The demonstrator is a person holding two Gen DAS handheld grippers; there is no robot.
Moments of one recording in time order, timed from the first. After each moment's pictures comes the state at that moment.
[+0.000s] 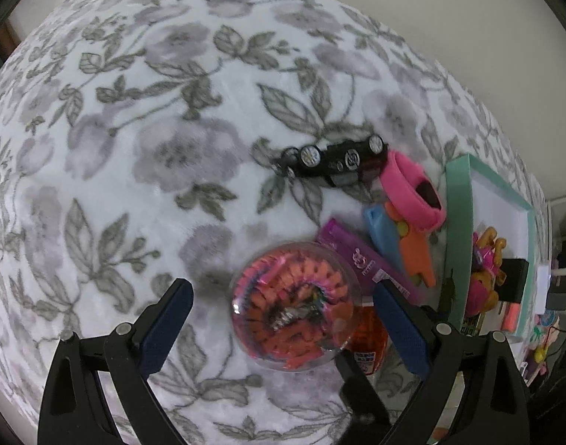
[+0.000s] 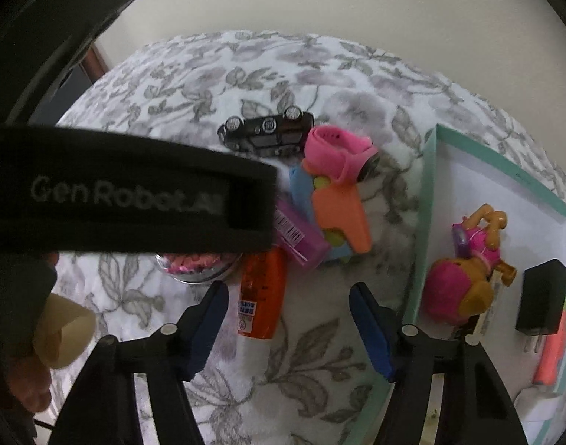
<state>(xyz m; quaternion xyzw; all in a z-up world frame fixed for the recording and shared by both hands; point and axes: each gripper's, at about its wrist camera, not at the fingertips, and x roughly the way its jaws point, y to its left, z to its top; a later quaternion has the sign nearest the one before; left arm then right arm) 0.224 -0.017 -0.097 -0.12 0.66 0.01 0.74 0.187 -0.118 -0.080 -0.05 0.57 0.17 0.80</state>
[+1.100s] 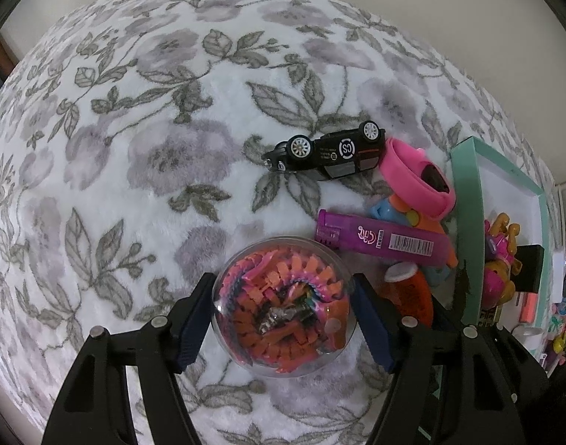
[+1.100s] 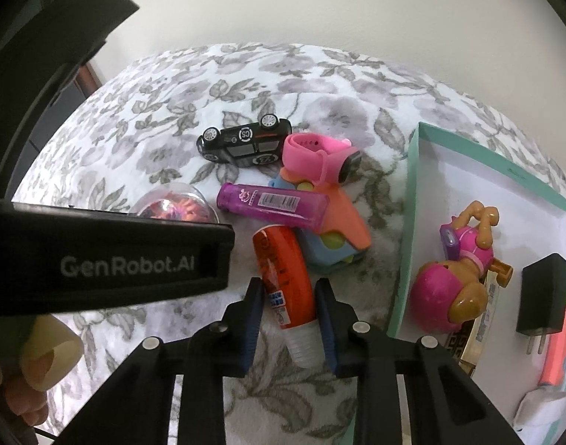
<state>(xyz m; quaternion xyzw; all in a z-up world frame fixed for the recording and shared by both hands) 0.222 -0.025 -0.098 -0.09 0.65 0.02 0.75 0.194 -0.139 -0.082 -0.03 0.55 0.16 0.82</state>
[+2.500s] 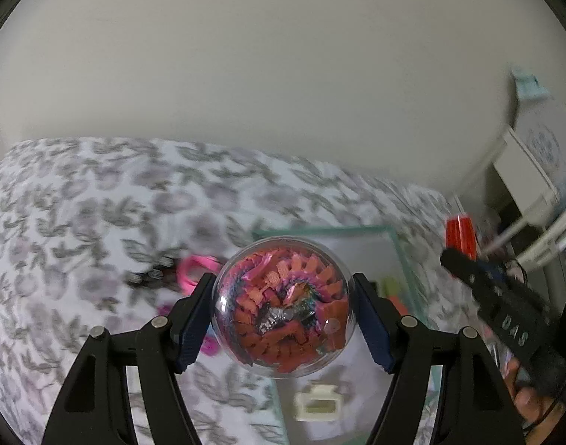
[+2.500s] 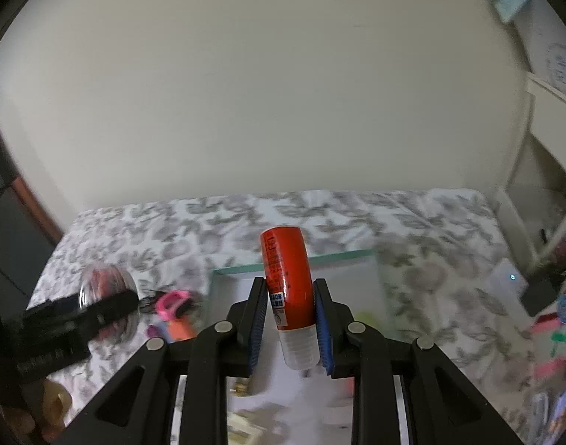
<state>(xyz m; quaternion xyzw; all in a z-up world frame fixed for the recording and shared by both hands) 0.196 -0.146 0.051 -0.05 0.50 -0.13 0.86 0.182 -0.328 0.074 0.09 0.43 -0.01 0.90</state>
